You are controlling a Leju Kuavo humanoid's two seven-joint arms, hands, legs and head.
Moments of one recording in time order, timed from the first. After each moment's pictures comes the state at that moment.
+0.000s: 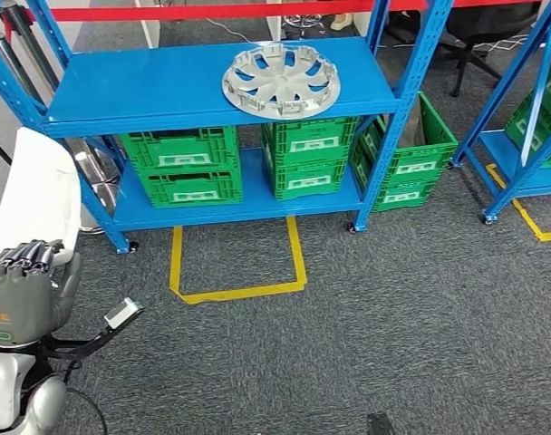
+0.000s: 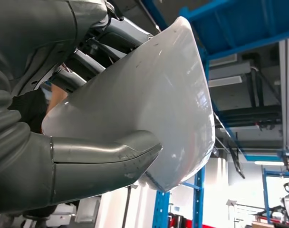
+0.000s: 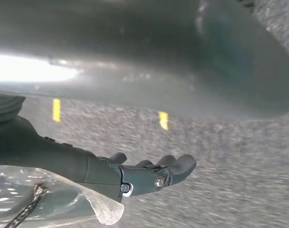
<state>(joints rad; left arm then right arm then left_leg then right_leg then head) -0.07 0.04 -0.06 -1.69 -1.47 0.70 -0.19 -0.06 0.03 0.52 -0.16 -0.42 -0.34 -0.22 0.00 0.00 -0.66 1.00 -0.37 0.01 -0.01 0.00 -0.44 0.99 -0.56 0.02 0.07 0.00</state>
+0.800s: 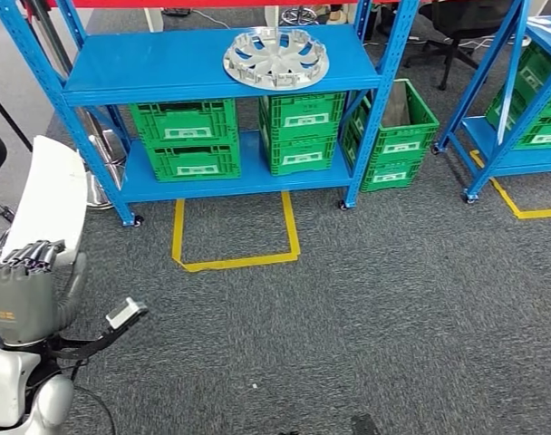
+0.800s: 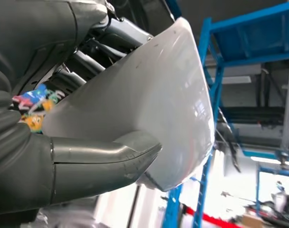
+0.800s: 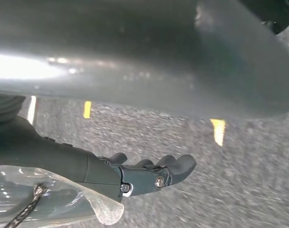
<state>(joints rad) -0.08 0.00 -0.06 -1.65 -1.38 0.70 -0.26 -0.06 0.04 0.59 -0.16 -0.40 -0.33 -0.18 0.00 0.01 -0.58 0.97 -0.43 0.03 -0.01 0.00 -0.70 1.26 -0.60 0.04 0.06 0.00</state>
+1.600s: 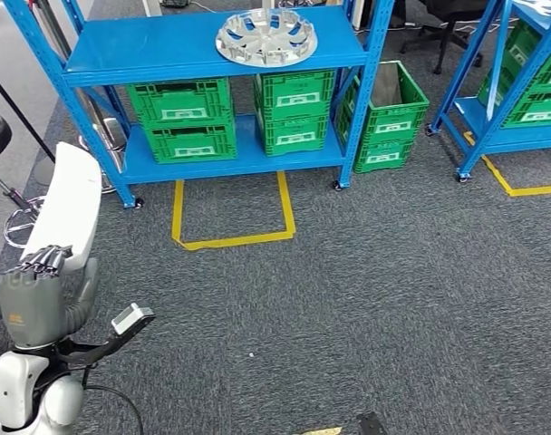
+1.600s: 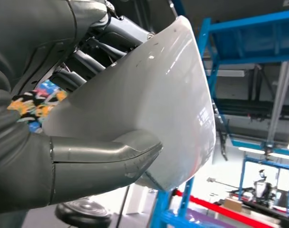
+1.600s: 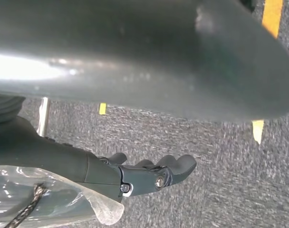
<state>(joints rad) -0.07 -0.05 -0.04 -1.62 -1.27 0.70 -0.36 -0.06 0.04 0.60 -0.16 -0.40 -0.34 -0.19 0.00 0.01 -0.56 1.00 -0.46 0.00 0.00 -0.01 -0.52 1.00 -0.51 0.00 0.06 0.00</state>
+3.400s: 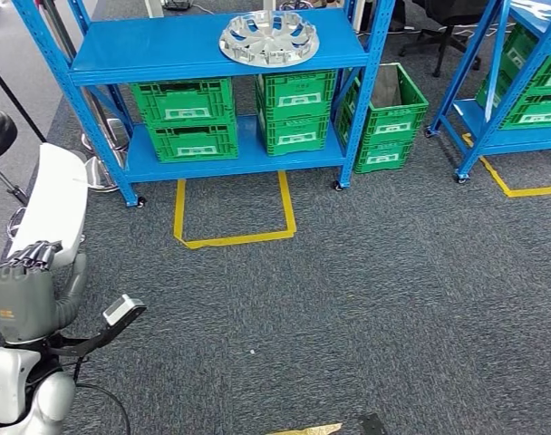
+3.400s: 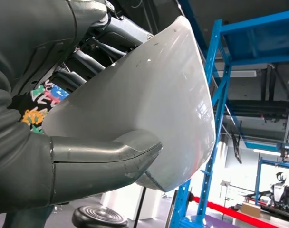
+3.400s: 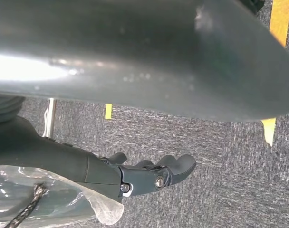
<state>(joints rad) -0.09 -0.01 -0.04 -1.60 -1.29 0.70 -0.29 -0.06 0.04 0.60 -0.16 -0.42 -0.33 -0.17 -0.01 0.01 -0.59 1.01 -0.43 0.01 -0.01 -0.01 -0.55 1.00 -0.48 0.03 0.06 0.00</state>
